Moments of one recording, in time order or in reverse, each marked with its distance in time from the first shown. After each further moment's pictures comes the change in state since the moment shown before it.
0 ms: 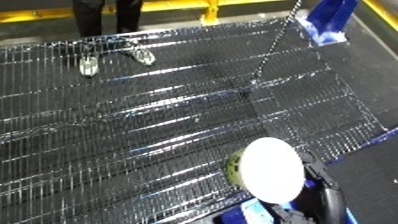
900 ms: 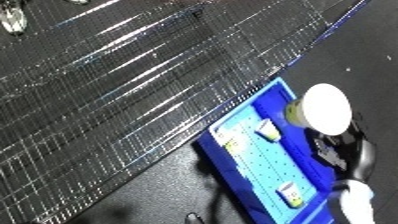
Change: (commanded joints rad) left arm 0.006 -0.034 -0.007 0.115 -0.023 -0.051 -0.077; right arm 0.212 -0.063 -0.240 0.327 0.232 -0.135 -0.091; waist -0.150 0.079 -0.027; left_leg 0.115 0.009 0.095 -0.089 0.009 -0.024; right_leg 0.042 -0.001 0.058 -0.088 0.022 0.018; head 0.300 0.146
